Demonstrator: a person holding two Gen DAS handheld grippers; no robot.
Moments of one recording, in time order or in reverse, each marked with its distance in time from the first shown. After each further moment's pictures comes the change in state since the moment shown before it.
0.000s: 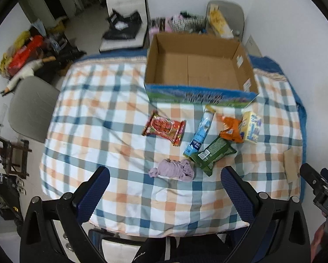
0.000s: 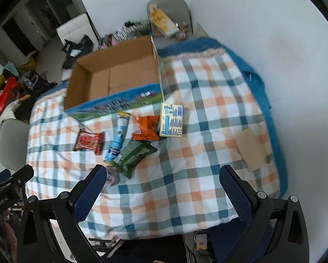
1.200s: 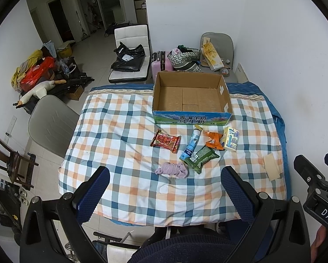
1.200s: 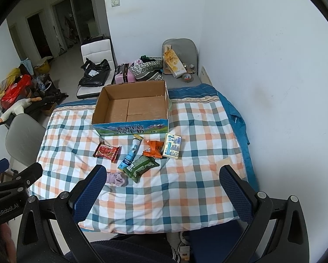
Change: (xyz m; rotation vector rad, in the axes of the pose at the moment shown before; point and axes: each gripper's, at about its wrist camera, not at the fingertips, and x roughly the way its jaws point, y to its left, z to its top) left arm -0.176 0.003 -0.058 0.015 -0.237 0.010; right arm -0.153 0.006 -0.039 -0.137 -0.247 -0.032
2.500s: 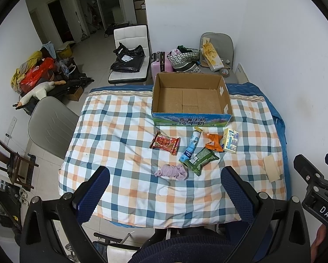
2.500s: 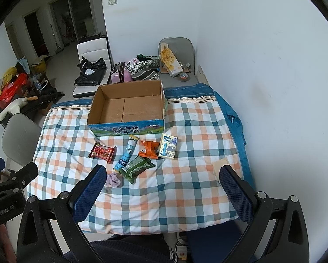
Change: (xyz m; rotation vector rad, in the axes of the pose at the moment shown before) left arm 0.000 0.000 0.000 0.001 -0.002 -0.002; right arm 0.006 -0.006 -0.004 -0.004 0.006 -0.009
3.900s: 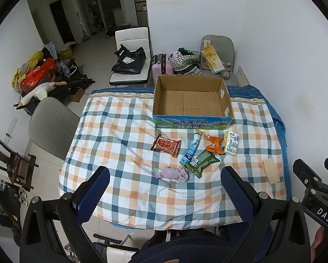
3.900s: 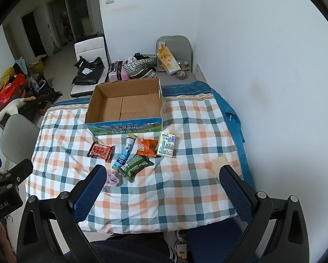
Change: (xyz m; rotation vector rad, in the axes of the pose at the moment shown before) left arm 0.000 0.000 0.000 -0.004 -0.013 -0.005; right arm 0.000 0.001 -0.002 -0.001 -0.002 -0.015
